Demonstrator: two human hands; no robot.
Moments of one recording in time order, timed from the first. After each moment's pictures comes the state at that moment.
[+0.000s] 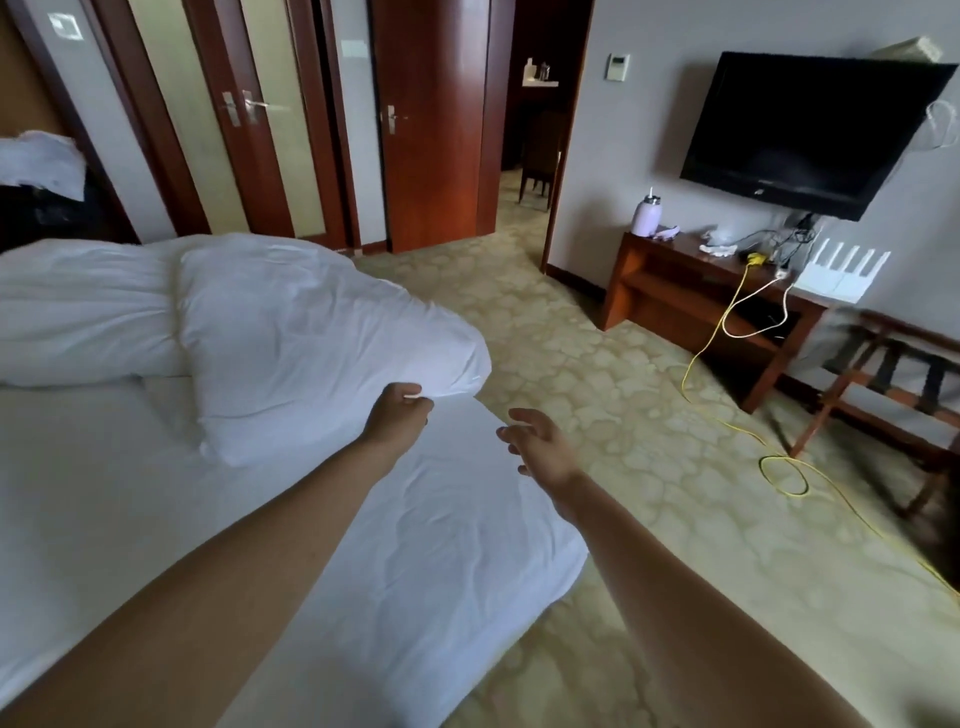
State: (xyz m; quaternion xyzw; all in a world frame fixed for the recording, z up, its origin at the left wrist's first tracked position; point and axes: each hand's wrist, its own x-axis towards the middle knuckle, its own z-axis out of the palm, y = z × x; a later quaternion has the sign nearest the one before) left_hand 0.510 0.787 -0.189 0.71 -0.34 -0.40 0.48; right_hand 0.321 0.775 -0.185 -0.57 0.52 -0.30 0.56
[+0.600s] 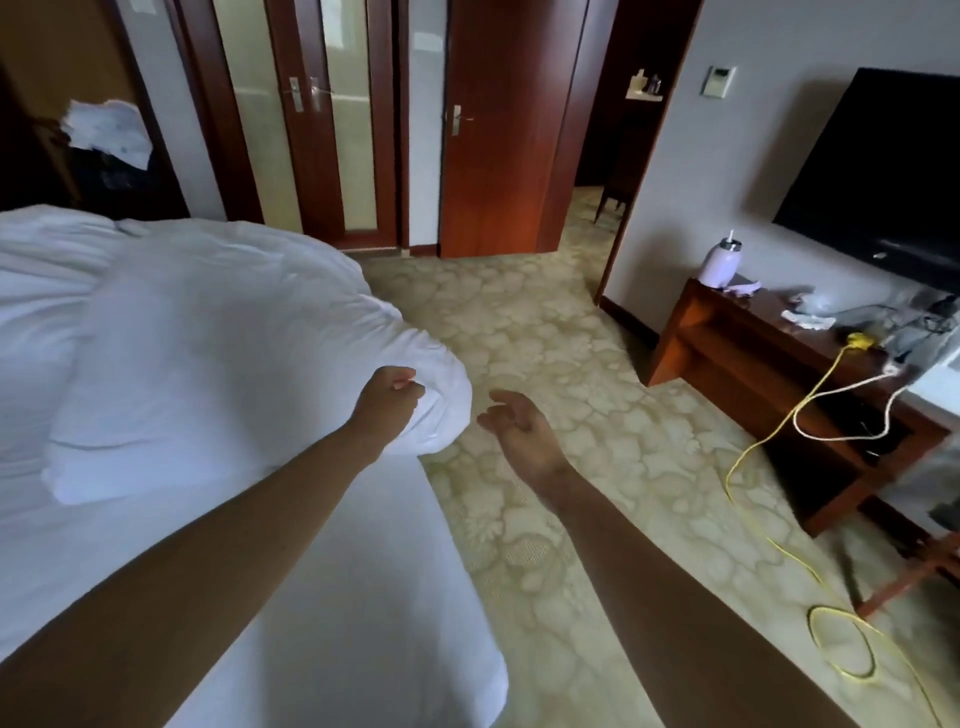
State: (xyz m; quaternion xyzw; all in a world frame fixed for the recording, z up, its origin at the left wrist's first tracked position) left_hand 0.410 0.451 -0.194 0.74 -0.27 -0.32 0.53; right_hand 0.233 0.401 -0.184 -0.67 0.42 -0.25 0.56
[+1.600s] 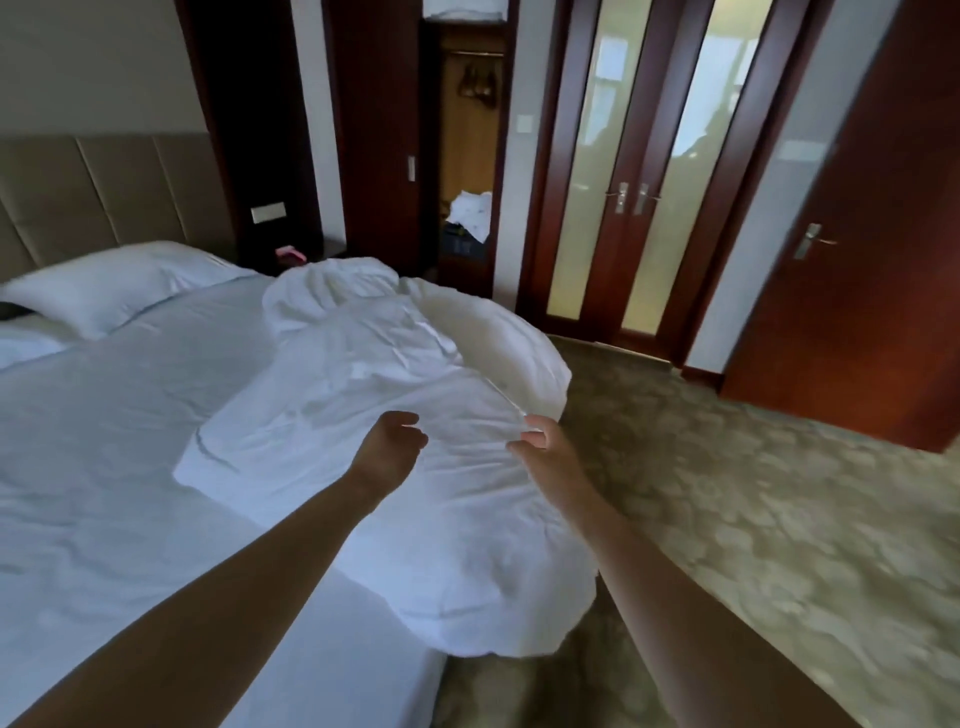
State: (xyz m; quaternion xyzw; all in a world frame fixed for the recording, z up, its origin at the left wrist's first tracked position) left_hand 0.537 0.186 -0.185 0.75 -0.01 -0.05 0.66; right_hand 0.490 -0.011 -0.182 -0.81 0.13 -0.03 0.58
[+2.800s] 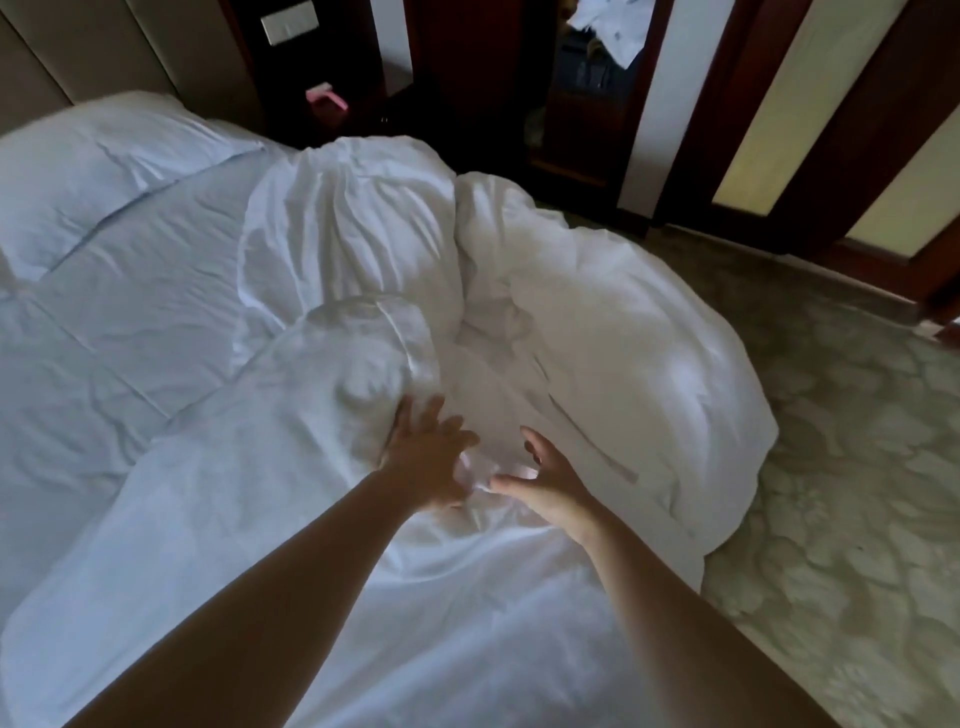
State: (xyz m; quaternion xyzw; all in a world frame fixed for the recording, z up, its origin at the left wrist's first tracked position) left_hand 1.171 0.113 -0.352 0.97 -0.16 -0.20 -0.04; right_hand 1.152 -0.065 -0.397 -0.79 0.11 0.25 0.55
